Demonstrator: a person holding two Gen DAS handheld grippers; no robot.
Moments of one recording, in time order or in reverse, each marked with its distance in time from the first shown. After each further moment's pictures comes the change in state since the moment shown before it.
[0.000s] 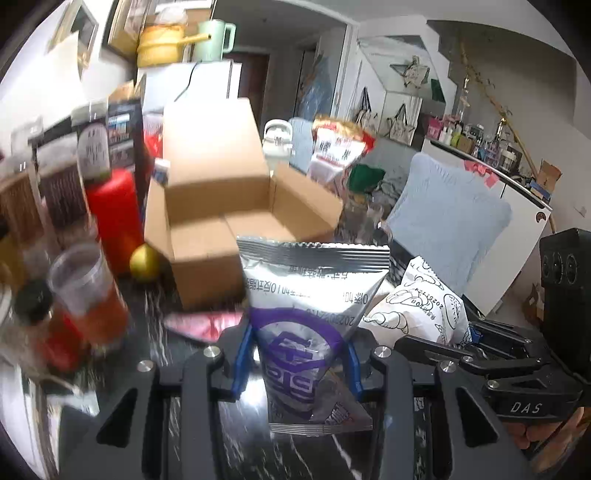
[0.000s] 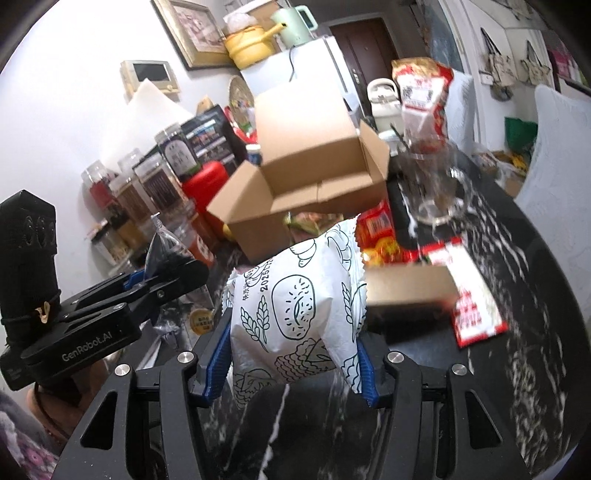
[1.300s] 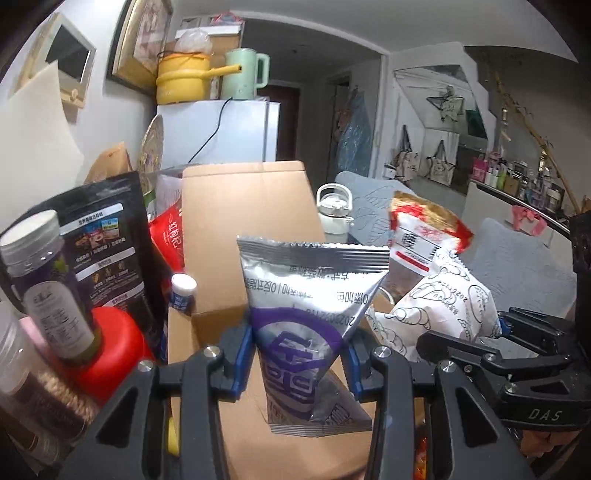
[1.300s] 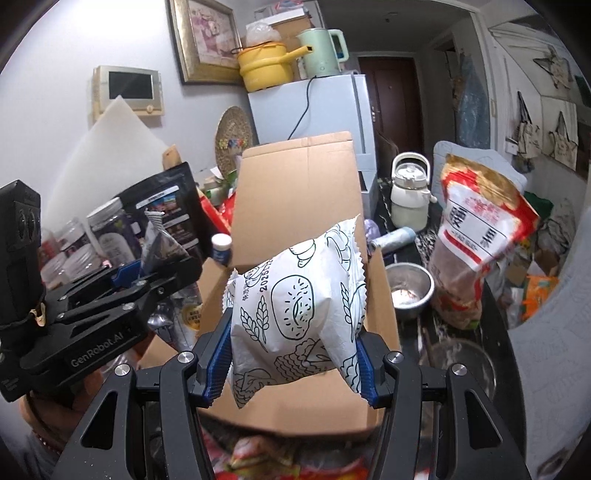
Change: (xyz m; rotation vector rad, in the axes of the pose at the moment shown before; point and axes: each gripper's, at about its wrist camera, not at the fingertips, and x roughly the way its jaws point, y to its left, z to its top) left arm 0.121 0.080 0.159 -0.027 -0.139 0.143; right arm 0.113 -0.010 0.202 -0.186 -0.073 -0.070
